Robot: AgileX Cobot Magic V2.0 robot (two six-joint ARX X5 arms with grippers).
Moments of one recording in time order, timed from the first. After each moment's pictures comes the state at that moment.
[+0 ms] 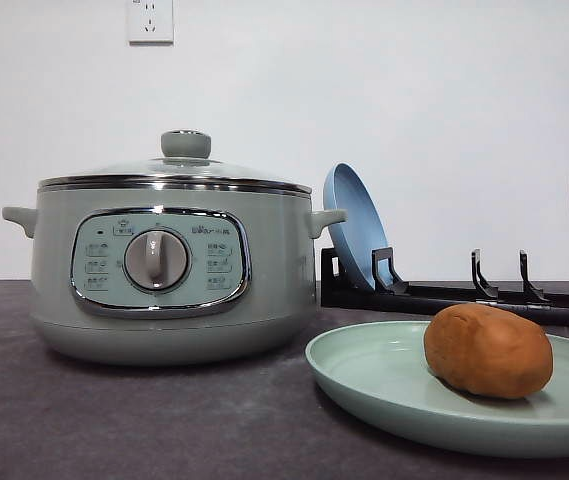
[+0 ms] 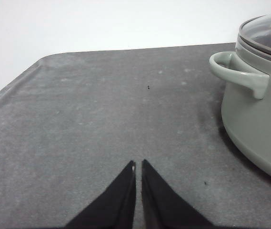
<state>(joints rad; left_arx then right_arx) 0.08 0.01 0.03 -0.18 0.00 0.09 -0.02 0.00 0.02 -0.16 -0.20 0.06</state>
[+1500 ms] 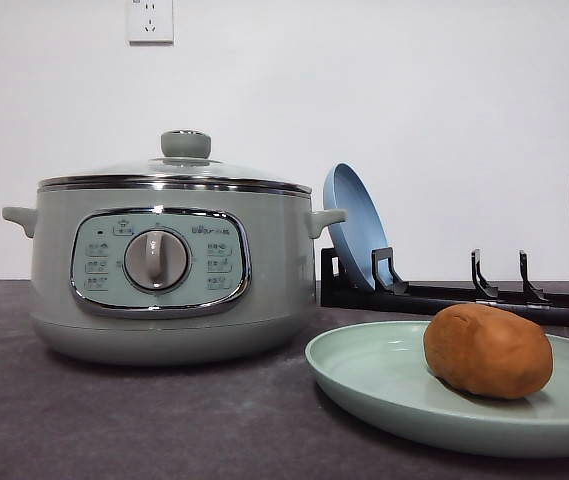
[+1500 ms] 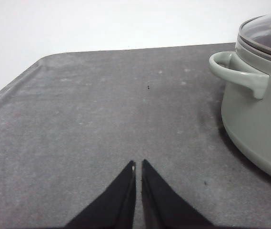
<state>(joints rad) 0.08 0.01 0.03 -0.18 0.00 0.09 -0.02 0.00 0.02 -0.16 -0.20 0.06</state>
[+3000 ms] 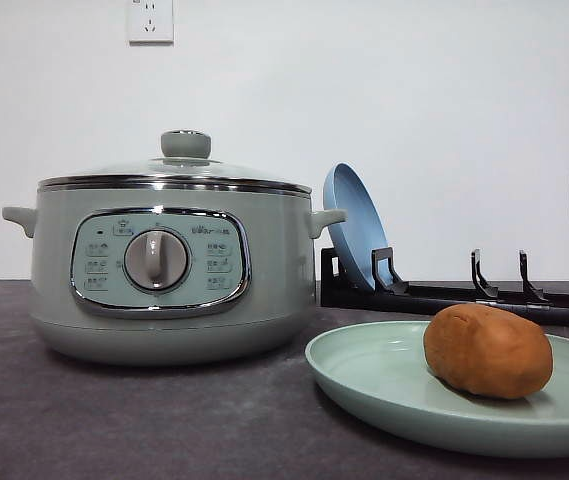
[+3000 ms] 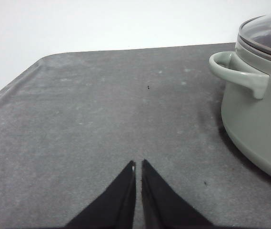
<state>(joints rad) 0.08 0.01 0.03 -0.18 0.00 0.09 -0.02 0.00 0.02 -0.16 -0.20 0.06</state>
